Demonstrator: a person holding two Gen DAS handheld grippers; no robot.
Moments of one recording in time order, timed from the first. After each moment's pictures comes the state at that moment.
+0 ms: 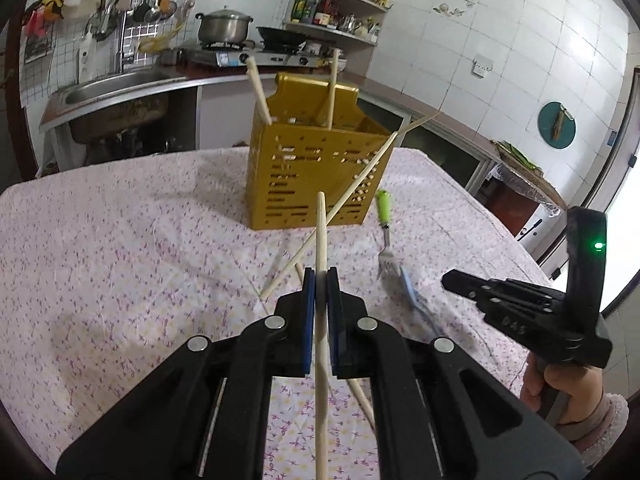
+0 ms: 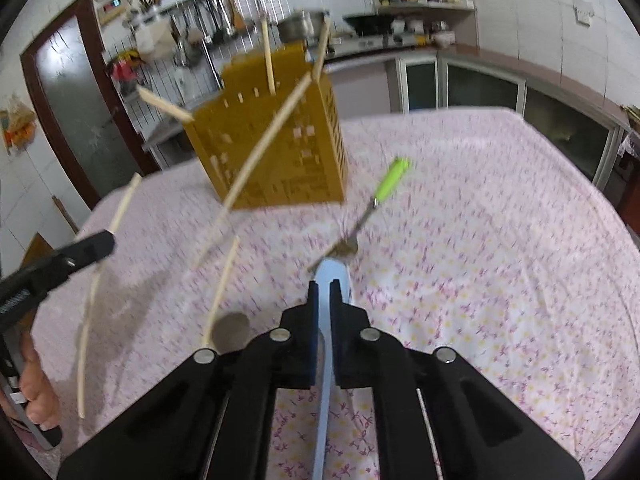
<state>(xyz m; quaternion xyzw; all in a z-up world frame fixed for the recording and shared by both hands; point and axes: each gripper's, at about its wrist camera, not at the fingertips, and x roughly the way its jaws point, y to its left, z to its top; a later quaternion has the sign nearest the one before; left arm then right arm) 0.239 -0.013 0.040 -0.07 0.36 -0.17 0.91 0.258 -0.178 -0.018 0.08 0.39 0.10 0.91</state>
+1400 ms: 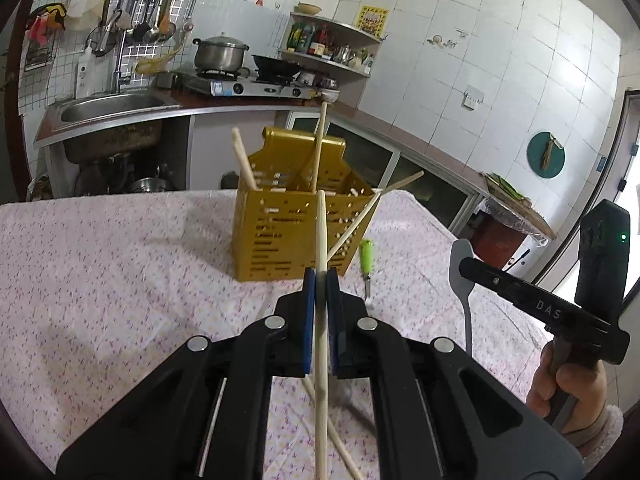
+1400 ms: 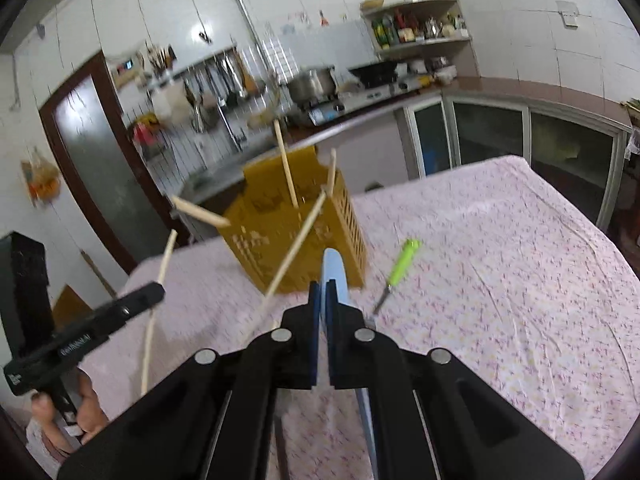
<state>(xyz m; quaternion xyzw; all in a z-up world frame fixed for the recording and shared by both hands) 0.254 -0.019 0.076 -0.10 0.31 -0.19 0.93 0.254 -0.208 0.057 0.16 0.28 0.13 0.94</state>
